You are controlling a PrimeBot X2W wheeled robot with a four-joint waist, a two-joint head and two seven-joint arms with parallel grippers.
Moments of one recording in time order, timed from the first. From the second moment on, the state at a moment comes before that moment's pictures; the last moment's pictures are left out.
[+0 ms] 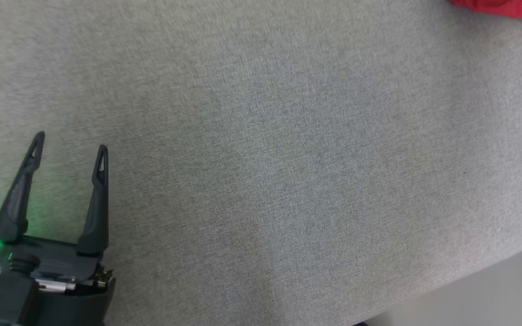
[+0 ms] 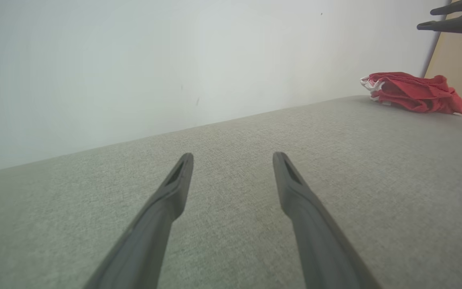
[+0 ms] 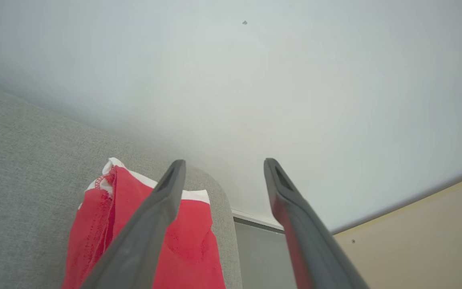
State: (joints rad) left arm -0.17 0.31 -0.06 -0.34 -0.06 -0.08 -0.21; right arm -1.44 -0.53 0.56 1.07 0.26 0.13 -0.25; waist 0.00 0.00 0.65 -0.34
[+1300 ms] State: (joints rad) left arm 0.00 0.14 0.02 -0.03 -0.14 -0.05 -0.26; right arm -0.39 -0.22 0.07 0.41 0.20 0.13 -0.25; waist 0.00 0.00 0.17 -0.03
